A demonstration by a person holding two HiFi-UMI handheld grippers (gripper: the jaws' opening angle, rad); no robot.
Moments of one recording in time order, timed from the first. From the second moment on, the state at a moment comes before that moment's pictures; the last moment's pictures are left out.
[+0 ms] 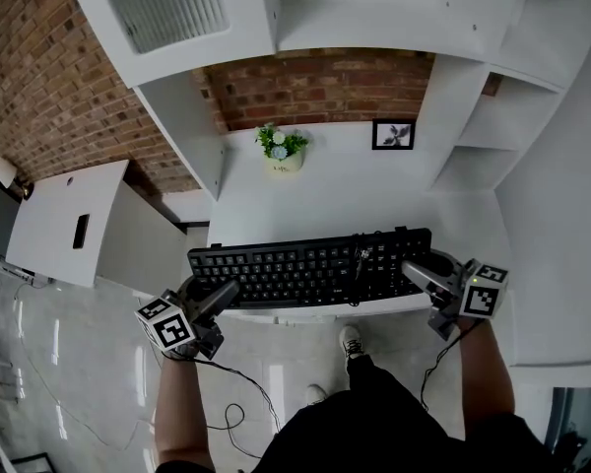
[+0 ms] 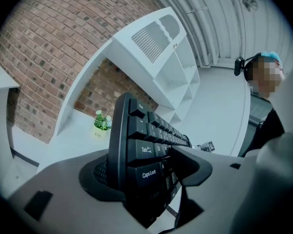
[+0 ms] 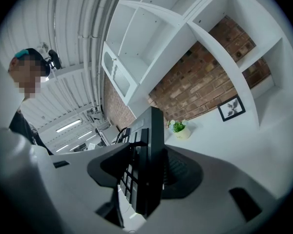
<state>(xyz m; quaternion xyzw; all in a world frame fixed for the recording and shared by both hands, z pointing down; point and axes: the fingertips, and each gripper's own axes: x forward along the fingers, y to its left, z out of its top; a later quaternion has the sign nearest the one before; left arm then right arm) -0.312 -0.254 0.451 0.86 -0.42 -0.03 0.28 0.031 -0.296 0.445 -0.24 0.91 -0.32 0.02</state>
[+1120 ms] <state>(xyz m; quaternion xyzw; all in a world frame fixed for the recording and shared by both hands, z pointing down) -0.285 -0.383 0.594 0.81 -0.39 0.02 0.44 0.054 -0.427 0.575 -0.26 0.86 -0.45 -0.04</state>
